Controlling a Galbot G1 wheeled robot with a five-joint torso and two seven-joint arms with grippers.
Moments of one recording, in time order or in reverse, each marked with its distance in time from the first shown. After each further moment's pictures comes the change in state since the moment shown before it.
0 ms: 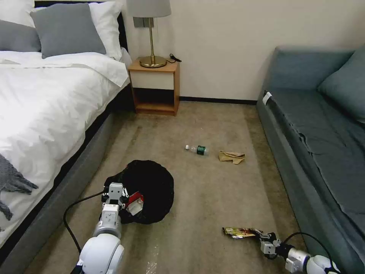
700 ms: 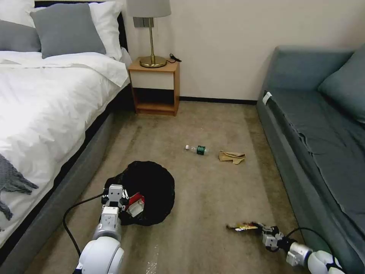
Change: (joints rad) left arm 0.022 -0.012 0.003 -0.014 0.004 -0.017 -0.002; right arm 0.073 0.036 0.080 -0.027 0.017 0.001 -0.009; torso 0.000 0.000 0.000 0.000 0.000
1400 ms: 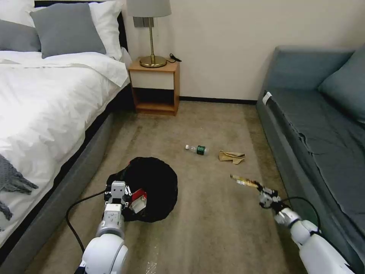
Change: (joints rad) left arm -0.032 -0.015 0.032 -0.032 0.009 0.036 -0.014; right arm 0.218 0.075 -0.077 -0.047 0.258 -0.136 0.198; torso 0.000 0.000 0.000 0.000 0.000
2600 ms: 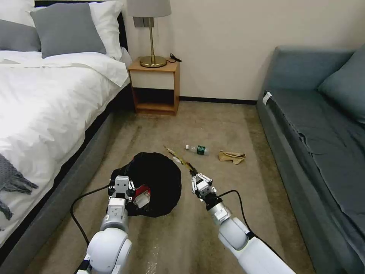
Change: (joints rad) left arm -0.054 -0.008 0.015 0.020 0.001 0.012 0.009; right arm -0.168 0.068 -0.538 0.711 0.587 -0.167 0.014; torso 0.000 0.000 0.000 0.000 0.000
